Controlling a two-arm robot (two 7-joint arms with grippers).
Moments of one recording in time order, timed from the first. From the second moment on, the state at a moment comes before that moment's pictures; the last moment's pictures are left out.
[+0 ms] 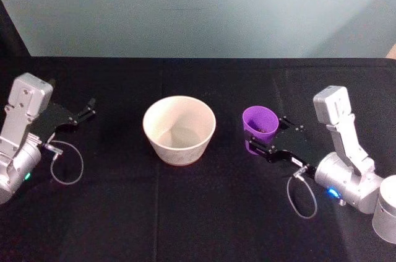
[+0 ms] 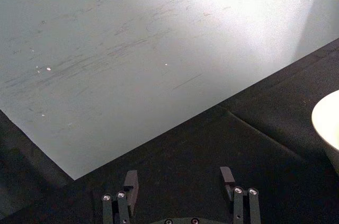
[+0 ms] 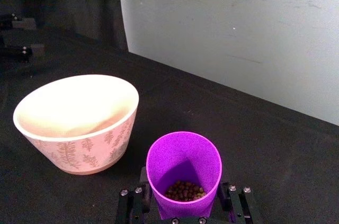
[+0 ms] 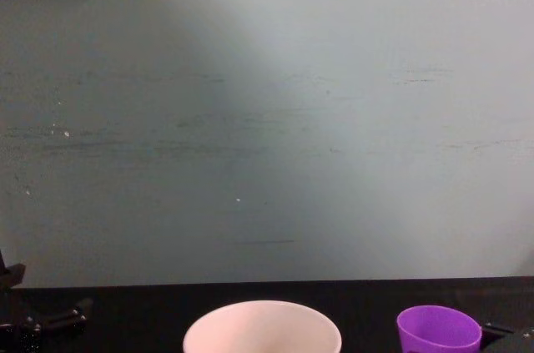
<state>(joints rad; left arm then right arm) -0.20 0.60 0.45 -1.41 -0.25 -0.12 0.03 0.16 0.42 -0.34 -1.42 0.27 0.02 0.38</state>
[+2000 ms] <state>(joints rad) -0.20 0.60 0.45 -1.41 -0.25 -0.12 0.03 0.20 0.46 -0.27 -1.61 0.45 0.25 0.40</state>
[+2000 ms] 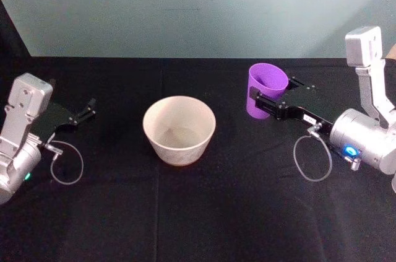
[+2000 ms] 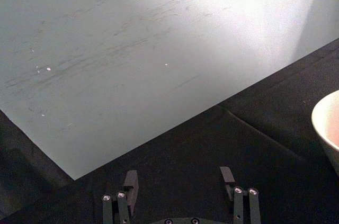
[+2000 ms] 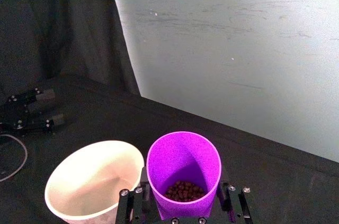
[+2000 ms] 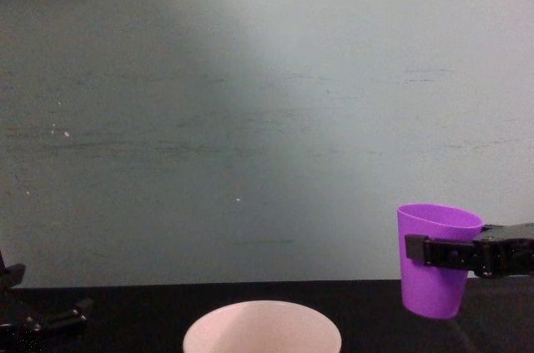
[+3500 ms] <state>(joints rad) -0.20 0.60 0.45 -1.41 -0.25 -0.12 0.03 0.20 0.46 -0.27 -1.61 0.45 0.25 0.40</state>
